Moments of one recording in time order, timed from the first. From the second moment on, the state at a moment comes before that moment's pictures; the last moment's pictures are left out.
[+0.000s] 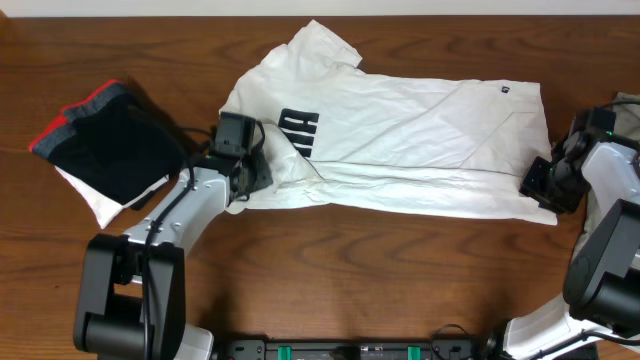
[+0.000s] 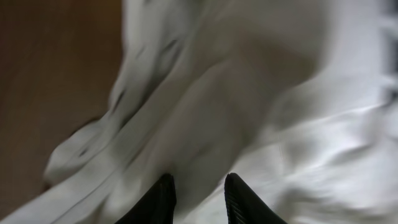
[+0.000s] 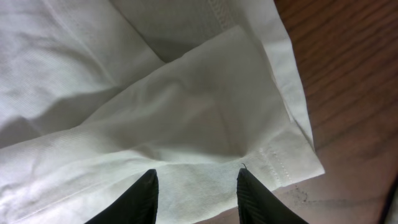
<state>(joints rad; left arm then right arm) -0.20 1.66 0.89 -0.45 -0.02 -0.51 -0.38 1.81 1.15 -0.86 -0.03 0.23</state>
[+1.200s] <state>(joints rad) -0.11 1.61 0.77 -0.52 -0.06 -0.47 -0.38 1.81 1.15 -0.87 -0.03 0.23</state>
